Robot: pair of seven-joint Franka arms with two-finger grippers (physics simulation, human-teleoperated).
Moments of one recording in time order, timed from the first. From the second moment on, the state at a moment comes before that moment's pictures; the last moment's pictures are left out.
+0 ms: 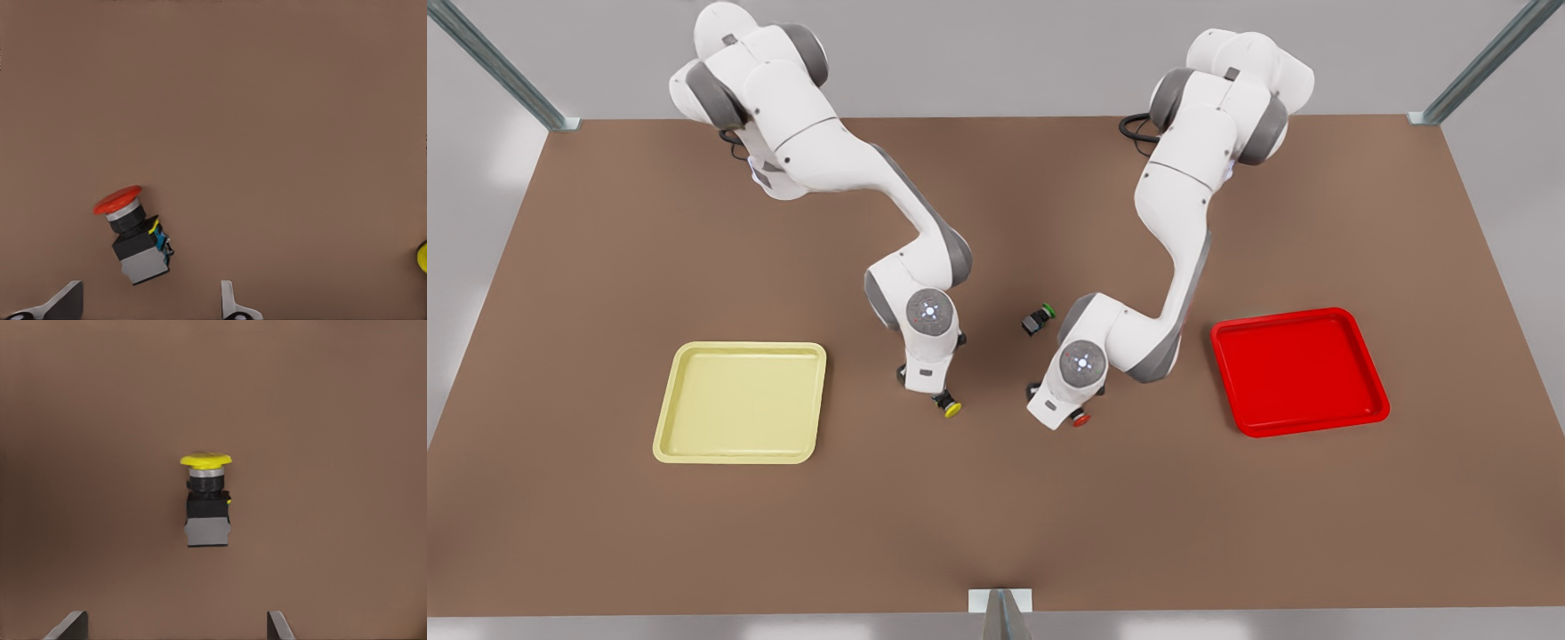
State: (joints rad) left arm -0.58 0.86 0.03 -1.27 -0.08 2.03 -0.64; right arm 0.67 0.69 -0.04 -1.48 -0.01 2.07 -0.03
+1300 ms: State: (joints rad) left arm -0.55 0.90 0.03 -1.36 -0.07 2.17 -1.12; right arm 0.65 0.84 -0.05 -1.52 0.00 2.40 0.04
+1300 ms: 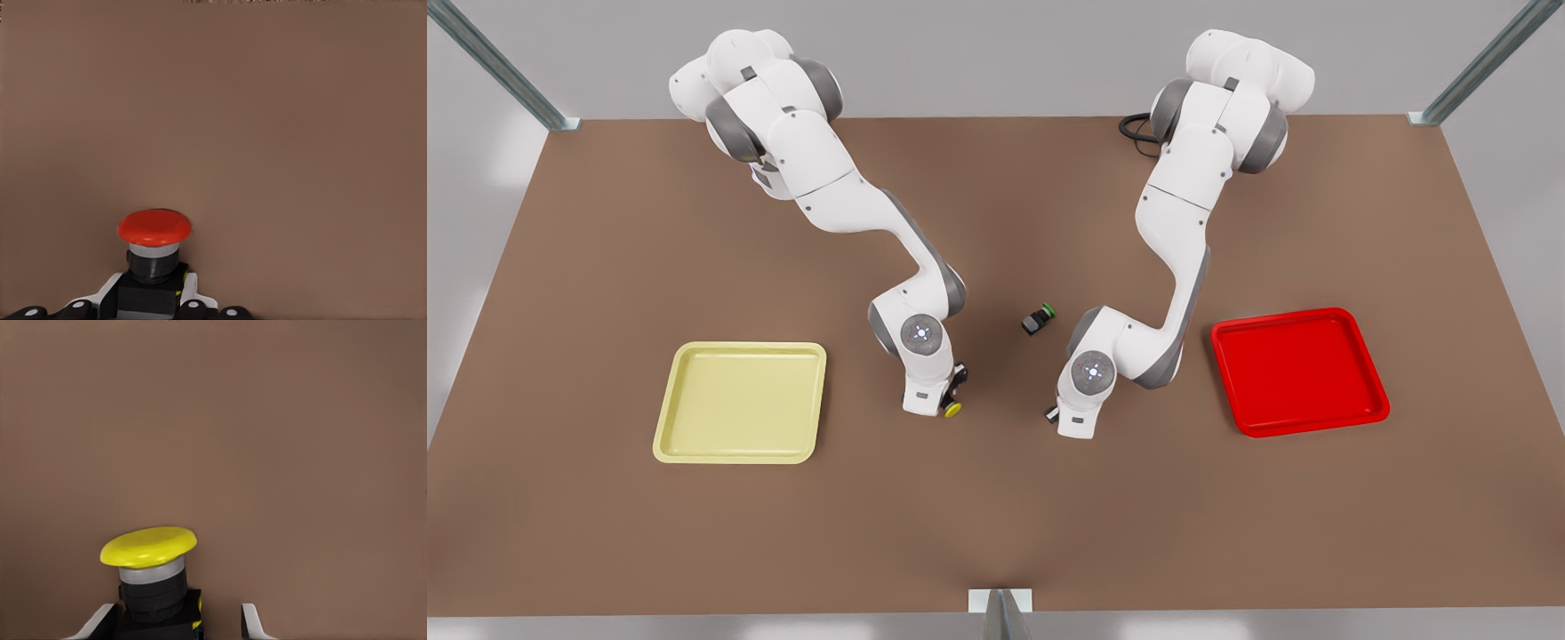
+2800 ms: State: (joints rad) left arm -0.17 0.20 0.03 -1.30 -0.02 1.37 -0.28; right arm 0.32 0.31 -0.35 -1.19 -0.01 1.63 -0.54
